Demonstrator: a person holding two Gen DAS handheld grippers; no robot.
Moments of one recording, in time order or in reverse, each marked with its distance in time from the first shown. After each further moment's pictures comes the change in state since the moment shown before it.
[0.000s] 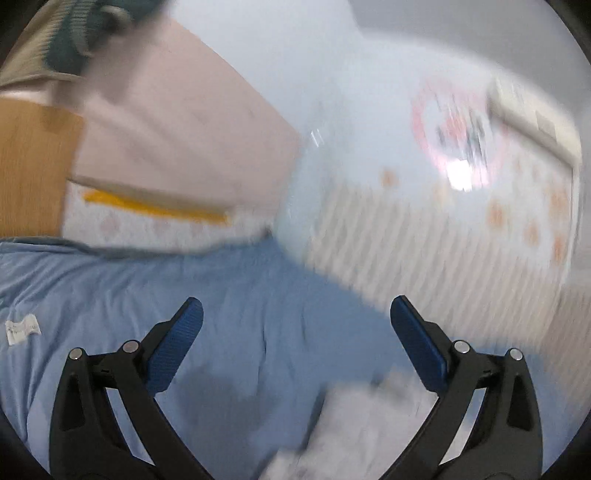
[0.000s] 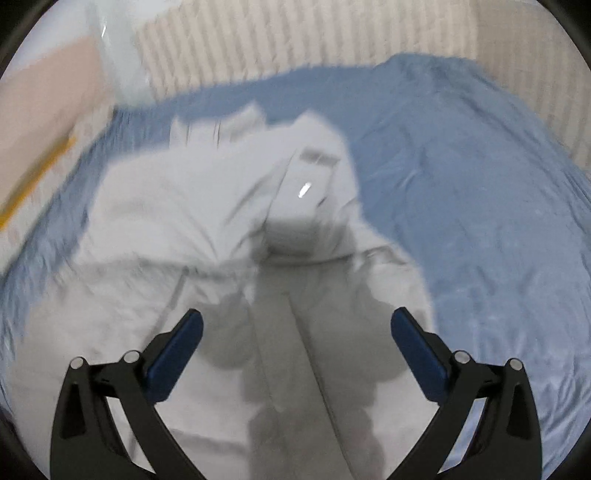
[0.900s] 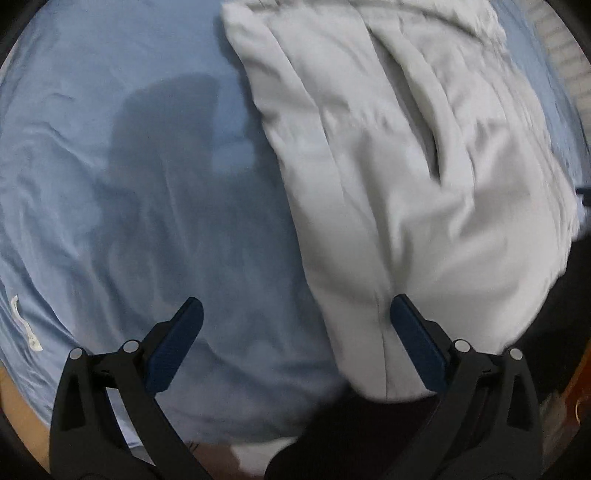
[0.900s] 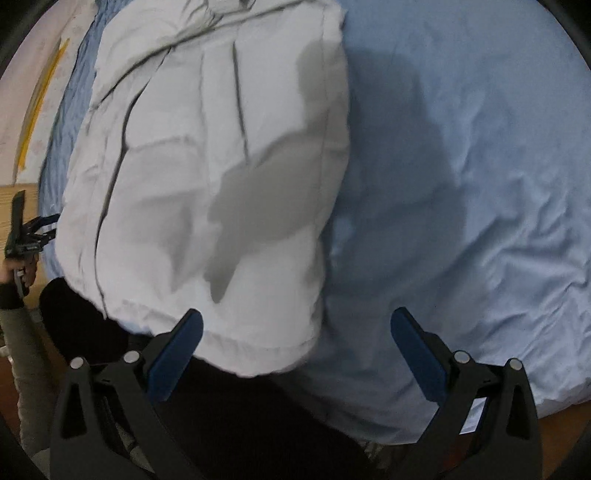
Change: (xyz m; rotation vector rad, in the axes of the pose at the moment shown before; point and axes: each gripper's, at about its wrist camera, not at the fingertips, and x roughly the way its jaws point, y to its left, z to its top) left arm -0.001 0.051 -0.184 0.800 1.720 -0.243; right arm -0.030 -0.102 -0.084 -0.004 0.873 0.180
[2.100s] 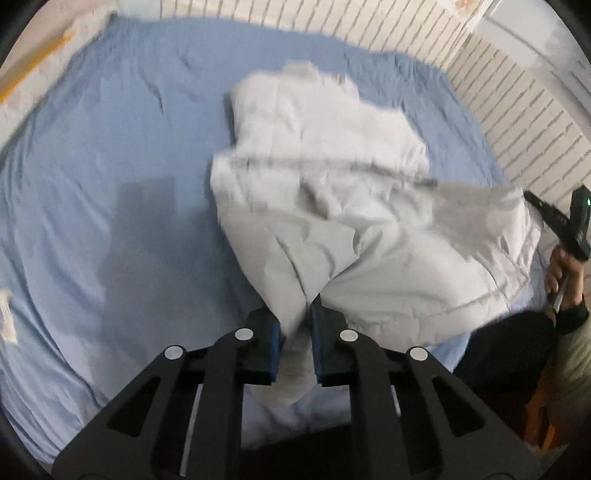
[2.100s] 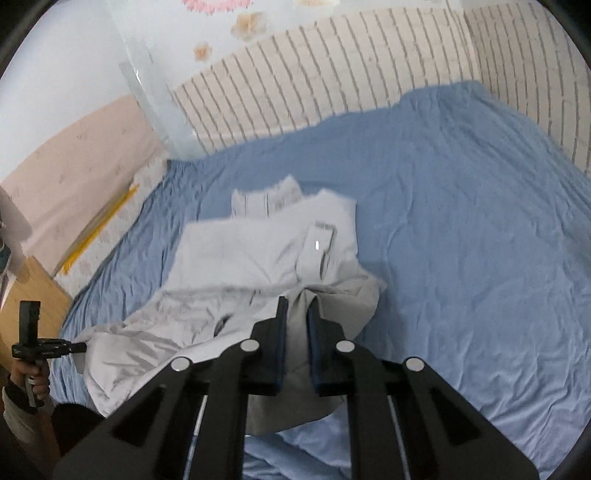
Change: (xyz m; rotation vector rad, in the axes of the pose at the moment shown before) left arm -0.104 0.000 -0.099 -0.120 -0.610 -0.127; right arm -0.141 0.077 -0.009 -0.096 -0.972 0.023
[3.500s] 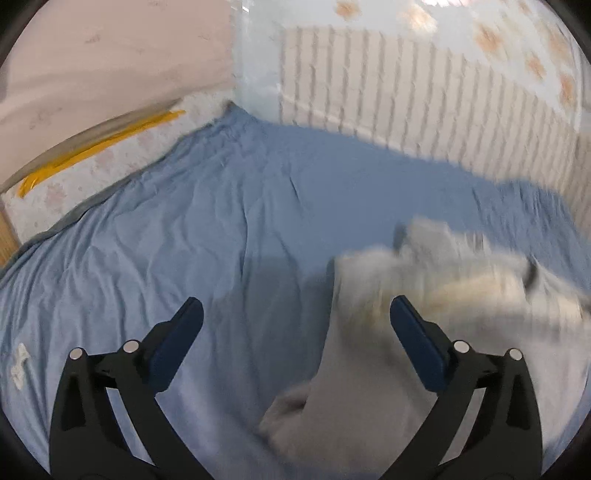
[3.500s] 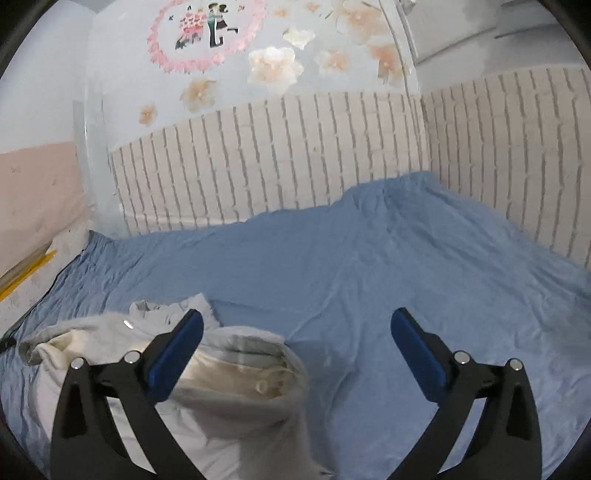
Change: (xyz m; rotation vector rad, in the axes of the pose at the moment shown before) left arm 0.085 0.034 0.140 -0.200 -0.431 0.491; right arm 0.129 -0.031 0.099 -0.053 -0.333 -0.286
